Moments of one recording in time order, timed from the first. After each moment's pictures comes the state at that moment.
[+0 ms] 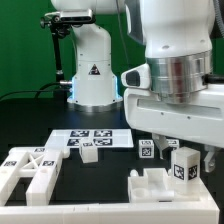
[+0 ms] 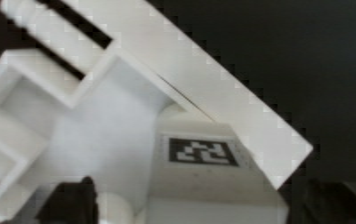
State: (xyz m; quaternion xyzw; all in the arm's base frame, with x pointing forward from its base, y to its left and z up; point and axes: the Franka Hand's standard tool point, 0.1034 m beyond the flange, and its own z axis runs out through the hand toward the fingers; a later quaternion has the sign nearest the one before) arm 0.637 0.121 0.077 -0.92 0.39 0.02 0.06
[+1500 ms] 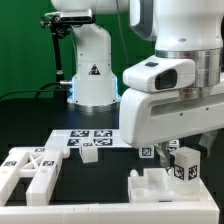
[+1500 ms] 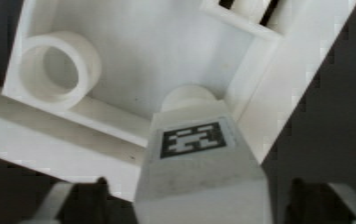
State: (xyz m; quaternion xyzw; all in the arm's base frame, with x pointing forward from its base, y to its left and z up) arm 0.639 0.118 0.080 -0.98 -0.20 -0.02 0.02
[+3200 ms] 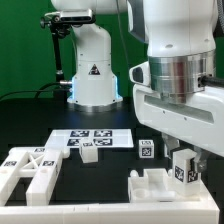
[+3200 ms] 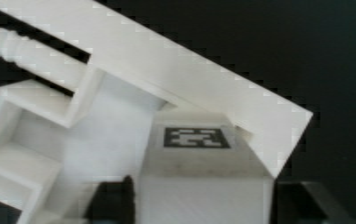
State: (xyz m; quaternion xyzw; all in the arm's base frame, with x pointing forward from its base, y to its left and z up) arm 0.643 0.118 0.079 -0.88 0.47 0.02 0.05
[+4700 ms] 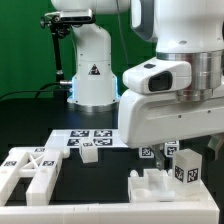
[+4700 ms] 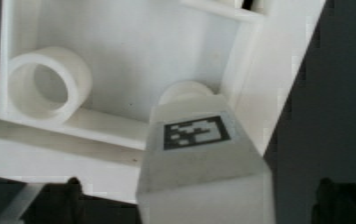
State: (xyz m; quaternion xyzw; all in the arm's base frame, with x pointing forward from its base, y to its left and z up) arm 0.643 0.118 0.078 -0.99 -0.13 -0.01 0.02
